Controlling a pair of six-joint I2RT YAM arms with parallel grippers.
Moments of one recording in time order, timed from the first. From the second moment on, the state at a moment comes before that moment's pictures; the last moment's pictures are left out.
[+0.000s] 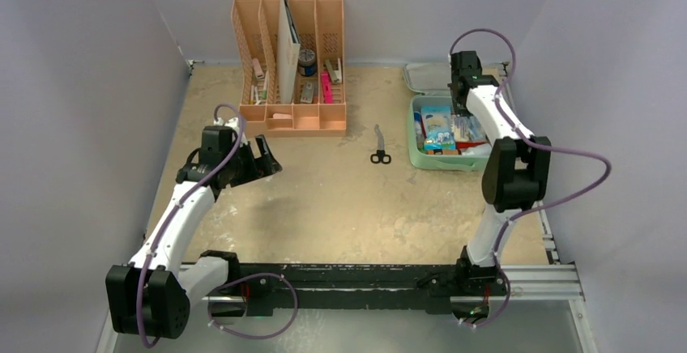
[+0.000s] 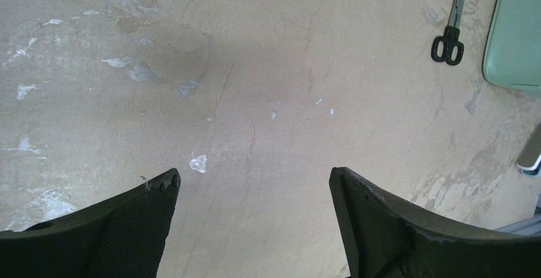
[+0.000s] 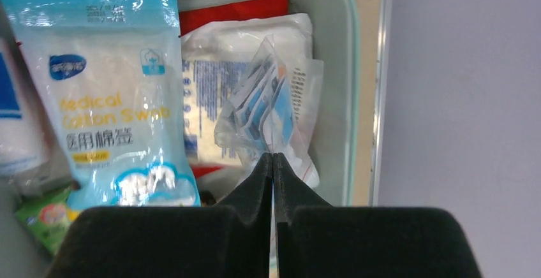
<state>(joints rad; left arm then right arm) -0.09 1.04 0.76 -0.55 0.24 -0.44 0.06 1.84 1.59 -0.72 0.43 -0.11</state>
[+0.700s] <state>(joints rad) -0.09 1.06 0.76 -0.56 0.21 -0.42 0.05 2.09 1.71 -0.67 0.46 -0.11</state>
